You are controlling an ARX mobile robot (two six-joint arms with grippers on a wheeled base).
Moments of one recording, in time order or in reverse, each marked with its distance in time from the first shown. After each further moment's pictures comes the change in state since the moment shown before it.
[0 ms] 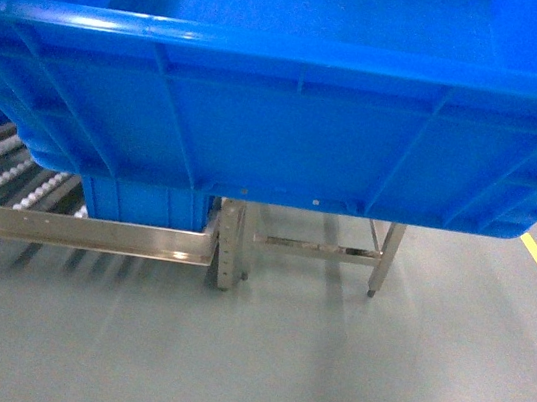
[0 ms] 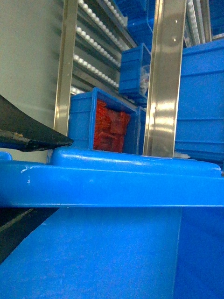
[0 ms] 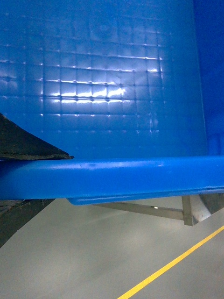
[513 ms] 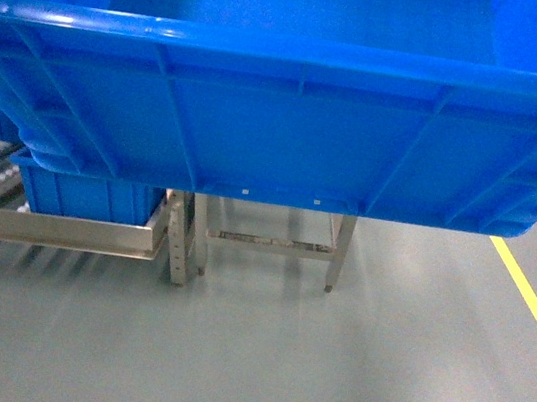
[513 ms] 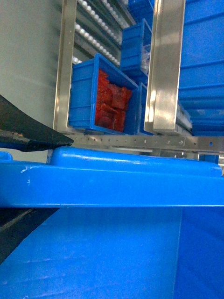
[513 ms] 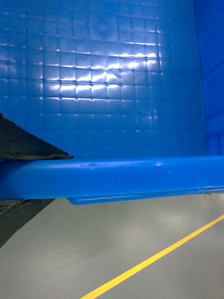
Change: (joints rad) left arm 0.000 0.000 0.000 -0.001 0.000 -0.002; right arm -0.003 0.000 0.000 0.000 -0.001 -0.001
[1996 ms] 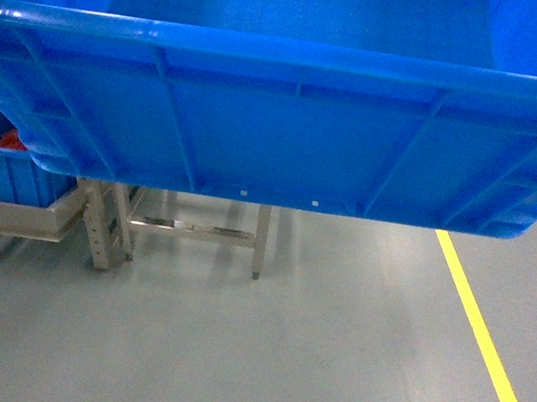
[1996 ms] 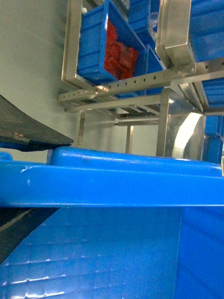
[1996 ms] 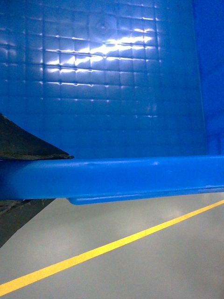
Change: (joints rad) left arm 0.001 0.000 0.000 -0.003 0.000 0.001; right arm 0.003 0.000 0.001 -0.002 0.001 0.001
